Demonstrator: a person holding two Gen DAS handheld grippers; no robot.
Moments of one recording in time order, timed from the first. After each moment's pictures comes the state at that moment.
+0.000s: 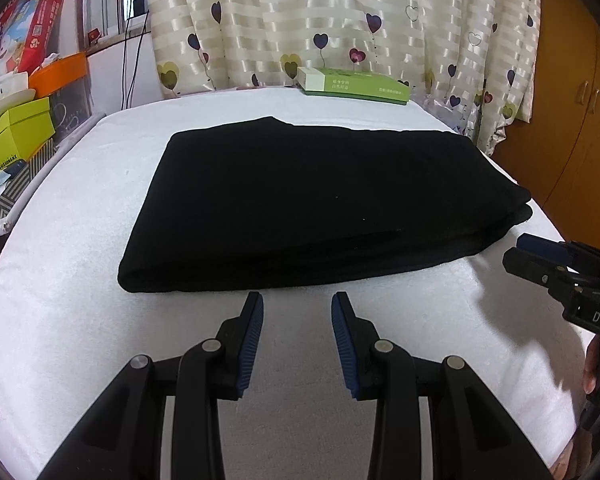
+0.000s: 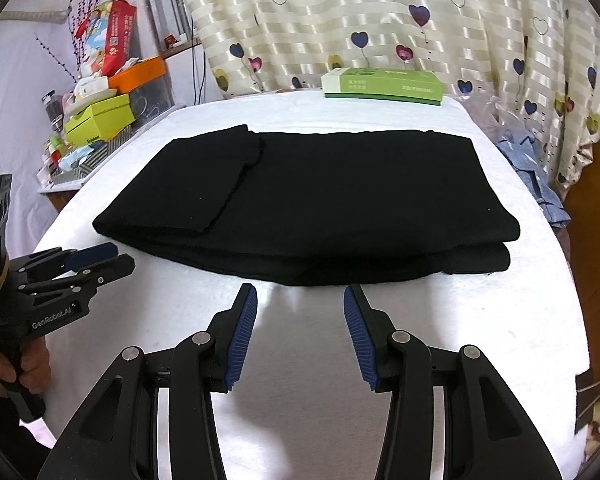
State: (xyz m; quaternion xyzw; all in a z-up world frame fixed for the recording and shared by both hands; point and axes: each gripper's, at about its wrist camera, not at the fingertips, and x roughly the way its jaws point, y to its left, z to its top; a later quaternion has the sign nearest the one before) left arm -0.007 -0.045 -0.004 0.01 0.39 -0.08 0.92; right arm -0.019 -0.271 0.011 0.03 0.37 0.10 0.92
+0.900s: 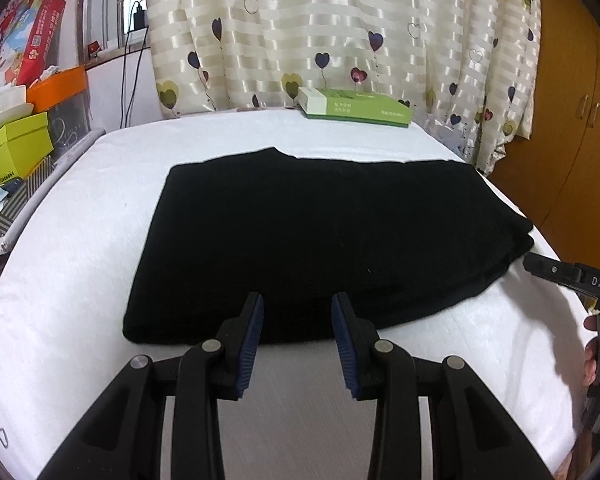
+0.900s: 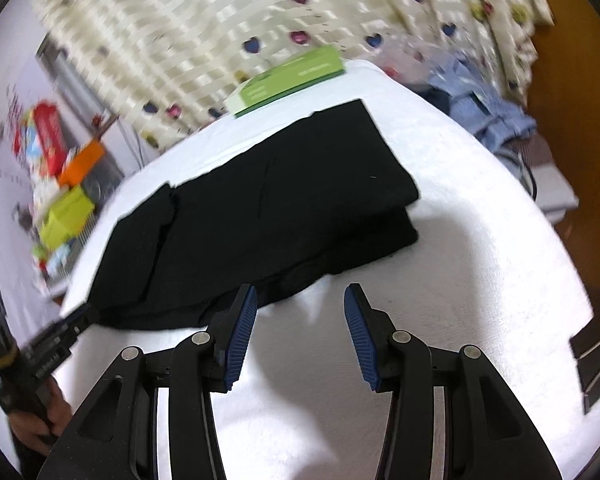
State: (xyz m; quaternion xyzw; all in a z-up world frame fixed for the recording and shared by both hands) left arm 0.015 -0.043 0.013 0.00 0.36 -0.08 0.93; right arm -0.002 -0.366 -0.001 0.24 0.38 0.03 0.90
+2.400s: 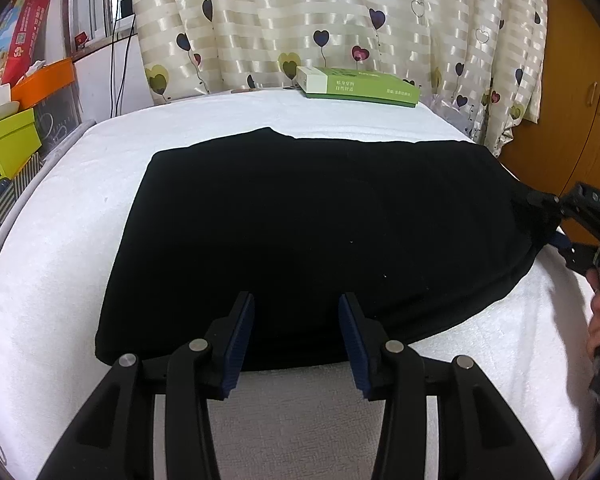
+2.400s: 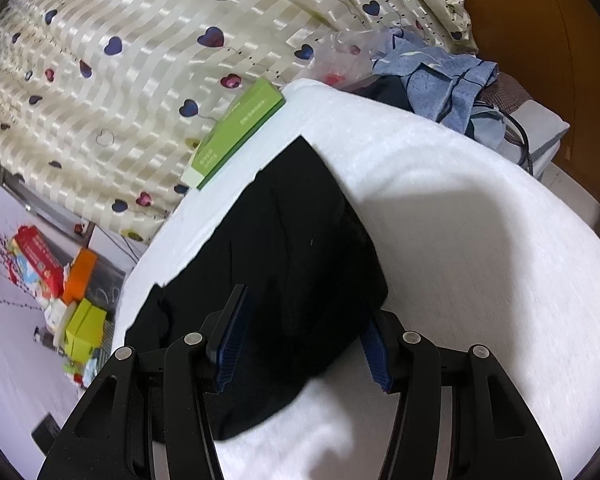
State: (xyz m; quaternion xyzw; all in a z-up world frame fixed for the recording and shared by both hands) left arm 0.038 -0.048 -0.004 0.01 0.40 -0.08 0.91; right arm 0.038 -0.401 -0.008 0.39 0.32 -0.03 0.86
